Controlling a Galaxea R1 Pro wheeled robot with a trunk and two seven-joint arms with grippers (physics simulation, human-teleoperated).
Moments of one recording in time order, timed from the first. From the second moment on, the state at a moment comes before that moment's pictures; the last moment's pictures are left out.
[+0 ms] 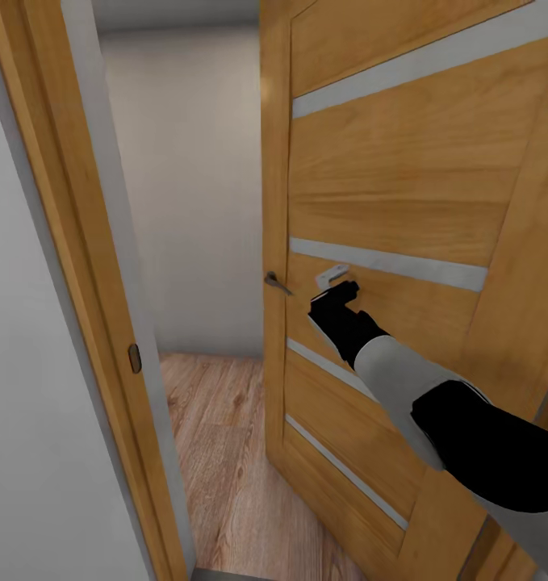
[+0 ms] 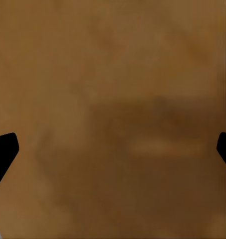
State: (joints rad) left arm 0.00 0.01 0.01 -0.04 0.09 -0.08 0.01; right arm -1.34 0.17 0.49 -0.35 0.03 0.52 -0.43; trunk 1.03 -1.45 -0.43
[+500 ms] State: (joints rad) left arm 0.00 0.01 0.01 -0.04 0.09 -0.08 0.01; right arm -1.32 0.17 0.48 -0.61 0.00 0.66 -0.40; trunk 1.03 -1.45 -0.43
